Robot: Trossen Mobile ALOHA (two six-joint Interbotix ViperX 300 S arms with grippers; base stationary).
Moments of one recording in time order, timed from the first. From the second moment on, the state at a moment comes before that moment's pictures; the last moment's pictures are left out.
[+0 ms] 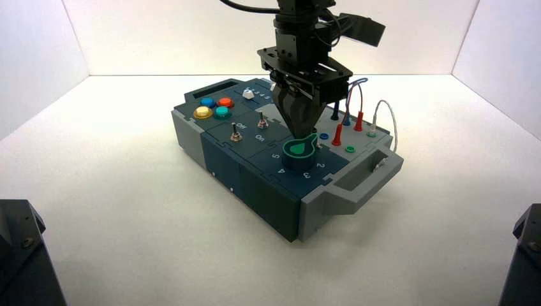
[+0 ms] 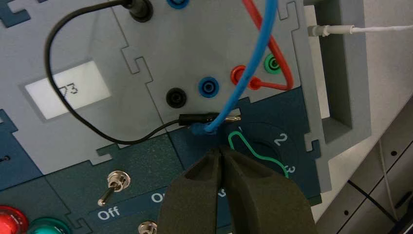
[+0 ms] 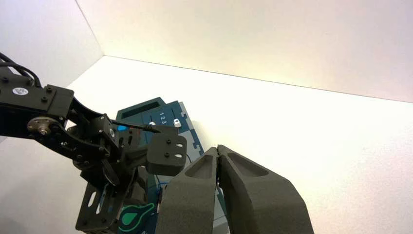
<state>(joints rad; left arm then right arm) -0.96 0.27 0.40 -0.11 0.85 0.26 0.36 -1.21 1.12 0.13 0.51 -0.02</state>
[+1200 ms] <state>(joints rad) -0.97 0.28 0.39 -0.11 0.86 0.27 0.36 -1.21 1.12 0.13 0.51 -0.02</state>
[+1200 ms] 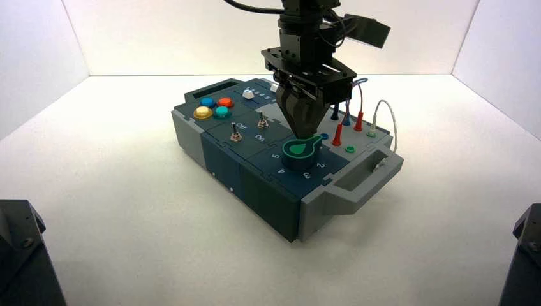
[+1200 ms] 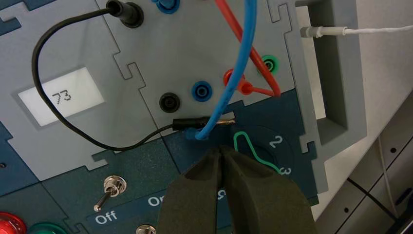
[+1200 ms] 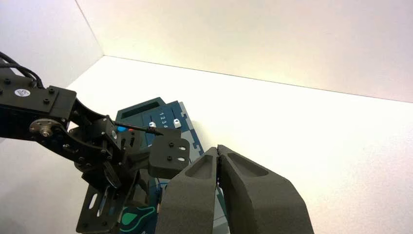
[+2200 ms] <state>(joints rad) -0.91 0.27 0.39 -0.08 0.86 0.28 0.36 -1.21 1.12 0.13 0.51 -0.02</state>
